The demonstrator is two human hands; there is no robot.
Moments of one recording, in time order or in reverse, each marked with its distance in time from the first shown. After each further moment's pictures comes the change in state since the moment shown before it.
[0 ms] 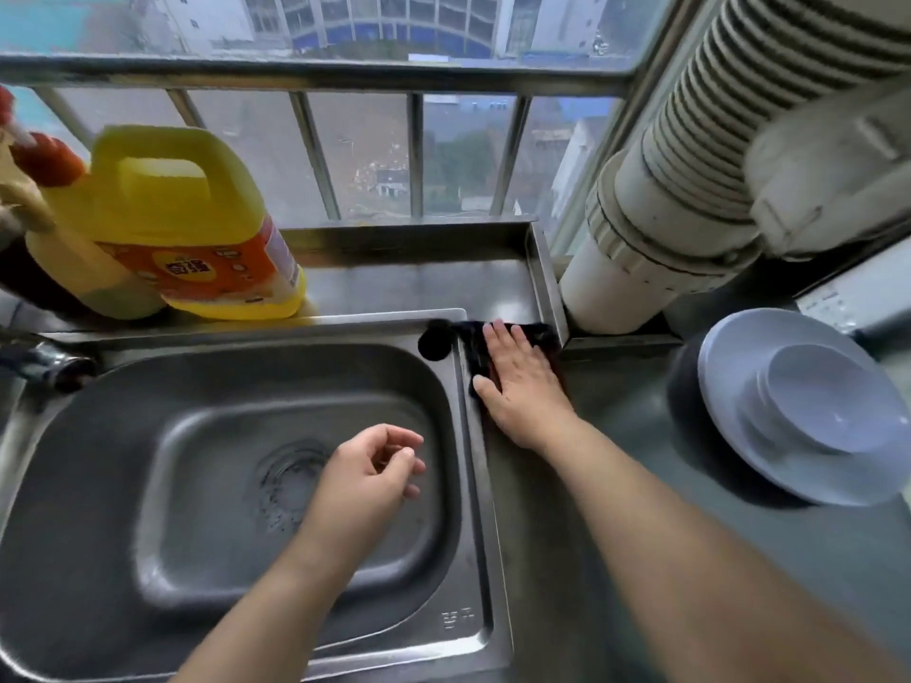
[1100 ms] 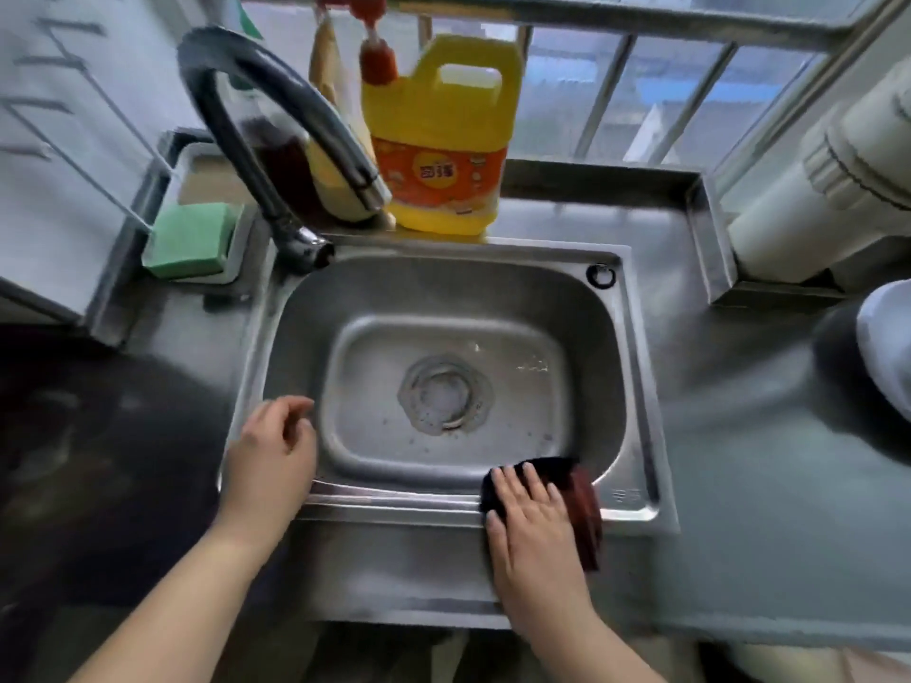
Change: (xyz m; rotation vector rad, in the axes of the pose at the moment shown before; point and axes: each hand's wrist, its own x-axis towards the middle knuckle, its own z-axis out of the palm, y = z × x) left_hand -0.083 -0.128 -0.231 0.488 0.541 0.096; right_hand -0.205 -0.181 0.161 -0.016 0.105 -0.086
